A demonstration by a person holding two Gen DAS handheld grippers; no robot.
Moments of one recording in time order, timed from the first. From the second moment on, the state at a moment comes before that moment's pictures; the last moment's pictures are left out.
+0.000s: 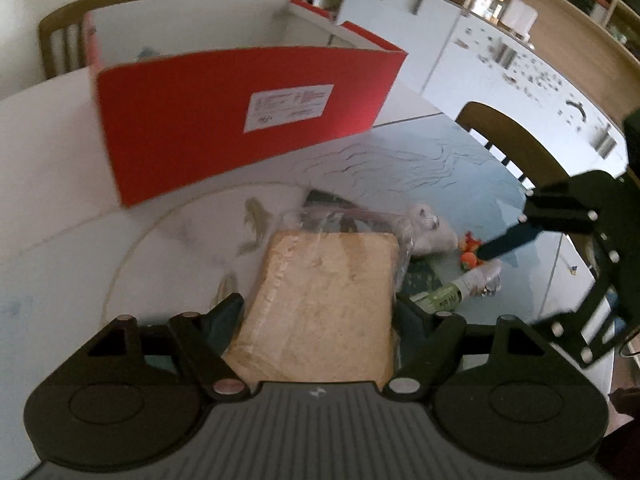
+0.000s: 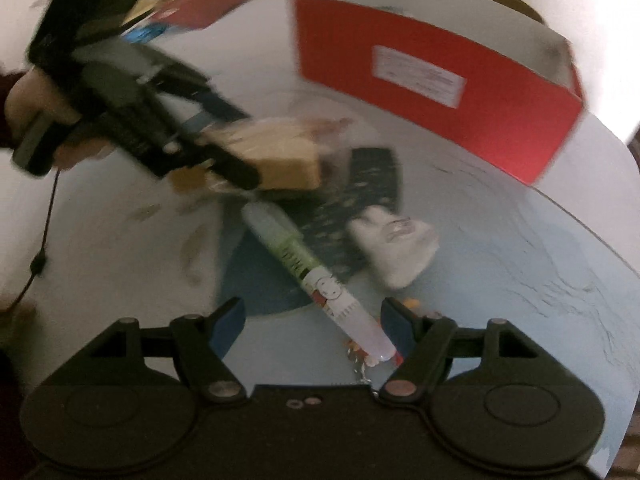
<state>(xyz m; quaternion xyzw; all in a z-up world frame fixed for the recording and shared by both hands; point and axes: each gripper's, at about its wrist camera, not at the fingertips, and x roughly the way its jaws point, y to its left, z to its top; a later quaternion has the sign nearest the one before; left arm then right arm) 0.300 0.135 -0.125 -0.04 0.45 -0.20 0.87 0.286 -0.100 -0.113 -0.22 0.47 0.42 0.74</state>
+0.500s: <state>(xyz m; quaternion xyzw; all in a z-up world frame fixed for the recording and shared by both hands) 0.245 0.157 -0.121 -0.10 0.44 -0.12 0.89 0.265 -0.063 -0.131 -0.27 0.45 0.44 0.73</state>
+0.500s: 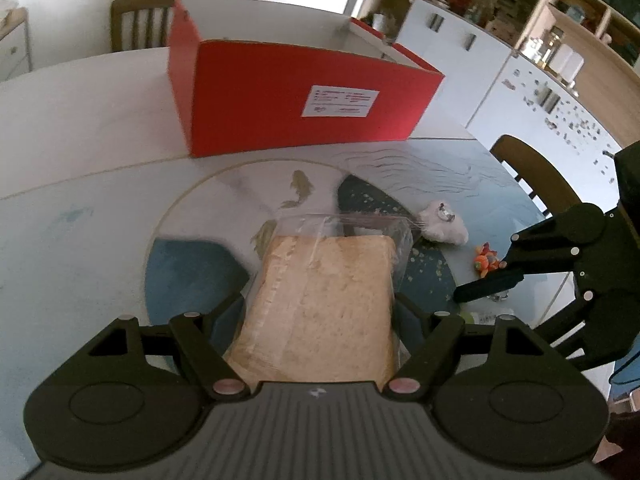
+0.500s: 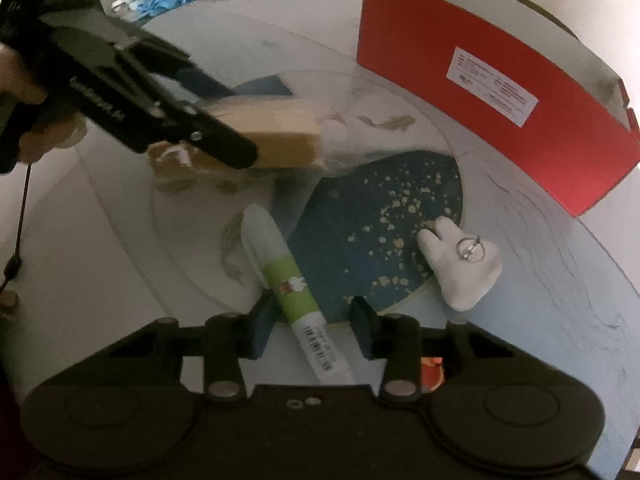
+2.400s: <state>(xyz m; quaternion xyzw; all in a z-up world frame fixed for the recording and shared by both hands) 0.365 0.134 0.020 -0.10 0.33 0.02 0.94 0.411 -0.073 0.013 -0.01 0.39 0.26 0.89</state>
